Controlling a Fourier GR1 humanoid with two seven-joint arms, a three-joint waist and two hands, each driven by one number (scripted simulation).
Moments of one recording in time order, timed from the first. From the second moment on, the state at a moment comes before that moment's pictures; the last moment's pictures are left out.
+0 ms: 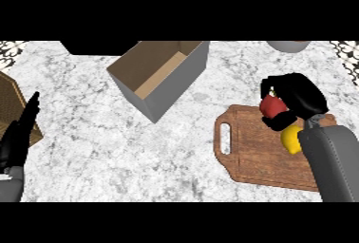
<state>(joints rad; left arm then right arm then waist) -0.10 0.40 0.12 -1.35 -0.19 0.13 0.07 -0.47 -0.29 -0.01 -1.29 1.14 0.21 -0.16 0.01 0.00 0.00</state>
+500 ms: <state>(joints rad) -0.10 0.38 0.14 -1.34 -0.20 0.13 0.06 -0.67 -0.25 -0.09 -1.33 1.04 0.17 -0.17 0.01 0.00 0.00</state>
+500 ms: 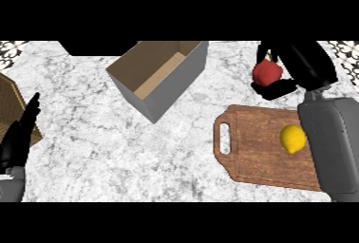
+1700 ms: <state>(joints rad) -0.14 0.36 0.13 -1.33 -0.22 0.09 0.05 -1.30 0.00 -0.13 -0.61 0.77 -0.05 0.06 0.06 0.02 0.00</state>
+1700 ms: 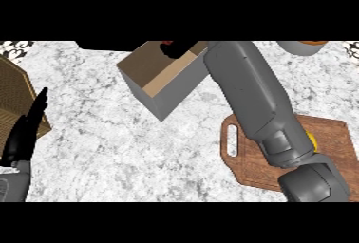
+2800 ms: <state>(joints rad) -0.23 0.33 0.09 -1.31 -0.25 0.08 0.07 -1.41 0.00 -0.17 -0.20 0.60 -0.30 -0.01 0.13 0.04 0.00</state>
